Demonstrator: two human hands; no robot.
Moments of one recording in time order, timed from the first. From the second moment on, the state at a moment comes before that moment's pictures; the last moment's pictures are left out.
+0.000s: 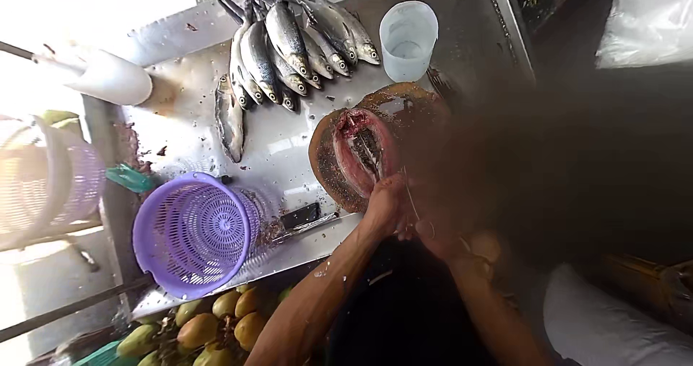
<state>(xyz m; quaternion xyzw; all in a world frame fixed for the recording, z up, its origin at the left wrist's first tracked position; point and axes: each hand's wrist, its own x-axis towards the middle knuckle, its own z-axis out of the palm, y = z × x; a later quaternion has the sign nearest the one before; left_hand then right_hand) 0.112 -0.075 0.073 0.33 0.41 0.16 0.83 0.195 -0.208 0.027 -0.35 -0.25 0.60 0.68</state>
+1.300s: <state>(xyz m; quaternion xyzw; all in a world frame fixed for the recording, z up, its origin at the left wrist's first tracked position) 0.062 0.199 0.027 0.87 0.39 -0.02 0.30 0.130 -0.131 0.012 -0.61 -0.27 0.52 0.53</state>
